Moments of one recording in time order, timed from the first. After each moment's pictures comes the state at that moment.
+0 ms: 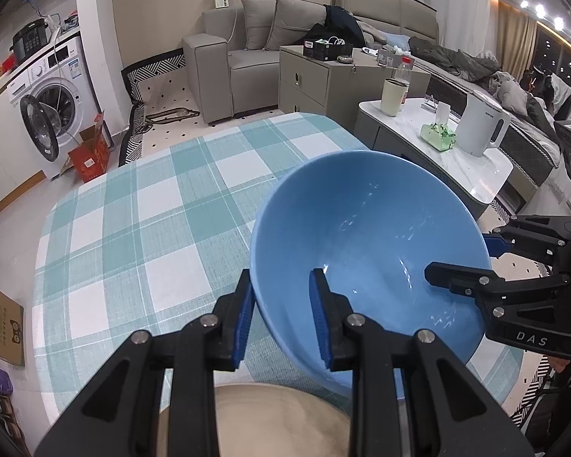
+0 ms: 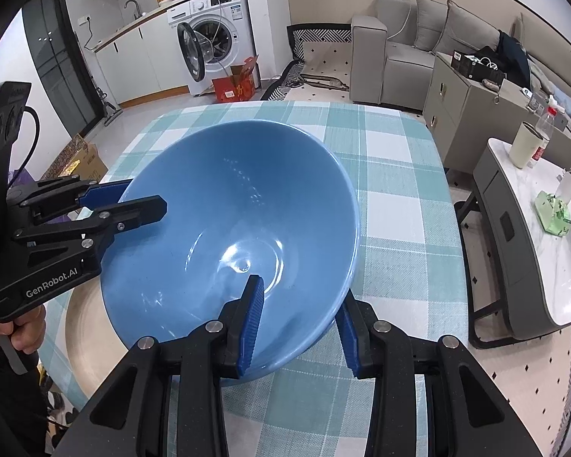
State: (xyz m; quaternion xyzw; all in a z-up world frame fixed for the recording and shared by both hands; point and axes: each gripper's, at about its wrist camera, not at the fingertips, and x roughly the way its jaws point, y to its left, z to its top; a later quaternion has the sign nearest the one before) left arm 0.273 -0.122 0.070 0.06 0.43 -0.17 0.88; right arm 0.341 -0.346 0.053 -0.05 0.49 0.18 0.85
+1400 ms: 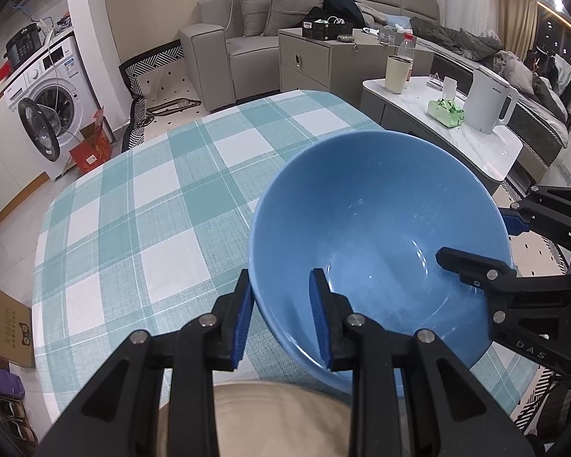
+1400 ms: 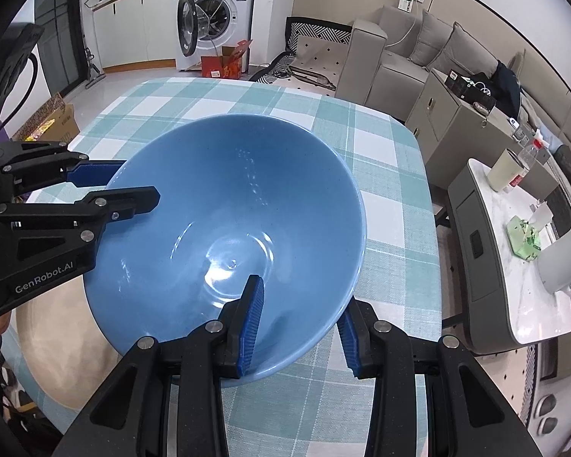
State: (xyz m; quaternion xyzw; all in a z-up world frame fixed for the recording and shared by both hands) left arm 0.277 -0.131 0.041 0.09 0.45 -0.16 0.87; right arm 0.333 -0.321 0.034 -0.15 0.48 0.13 0.85
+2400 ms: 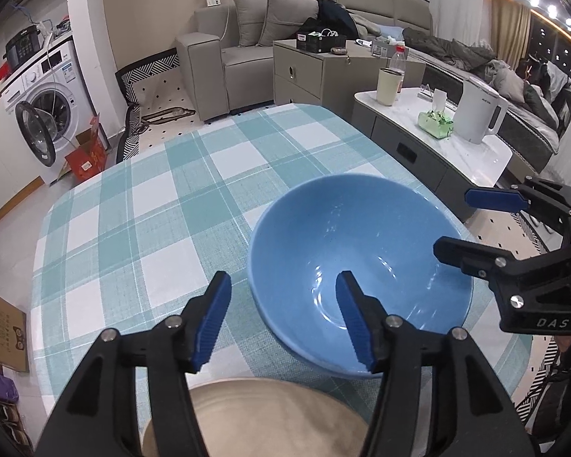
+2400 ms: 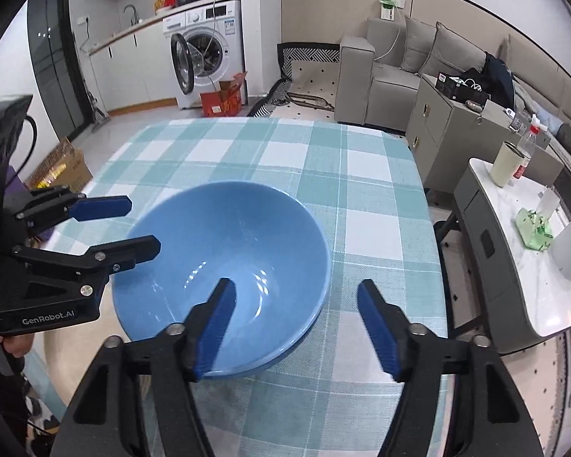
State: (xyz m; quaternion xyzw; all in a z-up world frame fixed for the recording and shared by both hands) left arm 0.270 -0.121 0.058 0.07 0.43 -0.18 0.88; right arm 0.333 -0.348 0.059 -0.07 0.44 0.15 0.88
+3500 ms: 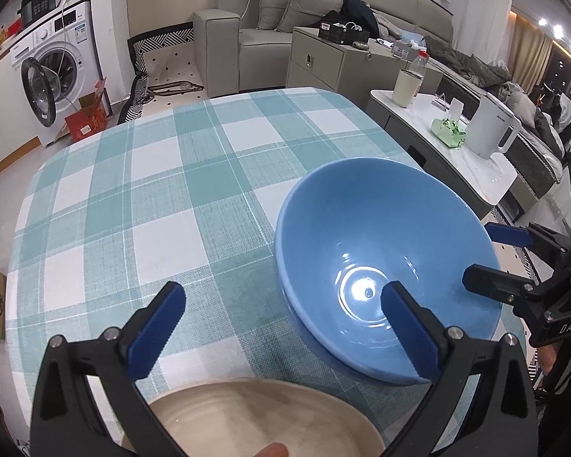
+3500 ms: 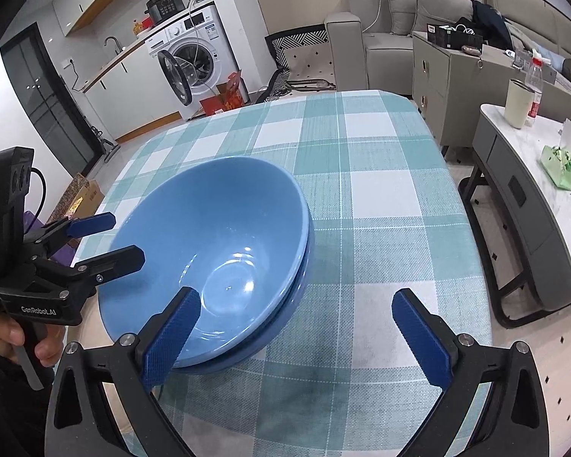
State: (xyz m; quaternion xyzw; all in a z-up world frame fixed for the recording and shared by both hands) left arm 0.286 -0.103 0.026 0.01 0.46 -0.17 0.87; right arm 0.344 -0.381 0.017 0.04 0.48 0.17 0.86
